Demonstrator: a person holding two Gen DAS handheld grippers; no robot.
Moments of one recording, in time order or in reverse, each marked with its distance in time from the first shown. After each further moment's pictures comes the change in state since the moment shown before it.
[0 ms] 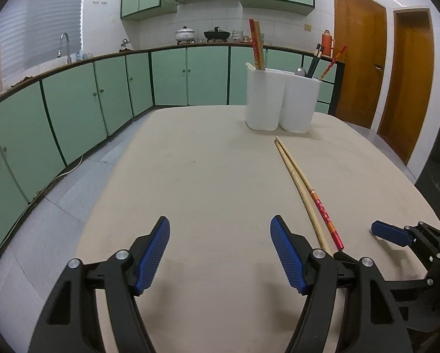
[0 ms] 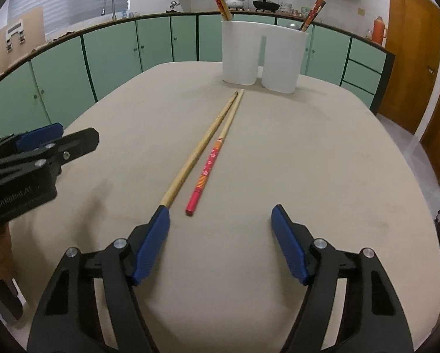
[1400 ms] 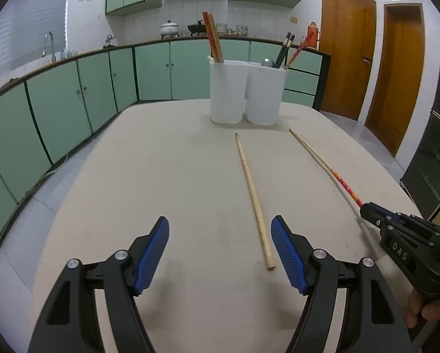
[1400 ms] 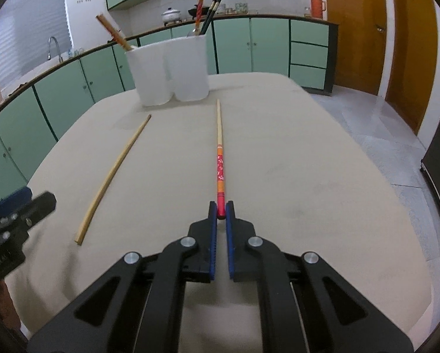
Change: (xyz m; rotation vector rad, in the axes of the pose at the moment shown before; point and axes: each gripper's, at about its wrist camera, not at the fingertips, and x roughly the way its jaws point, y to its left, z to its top) left arm 0.001 -0.051 0.002 0.016 0.047 -0.067; right arm -0.019 -0.095 -0.010 0.259 -0.061 -0.126
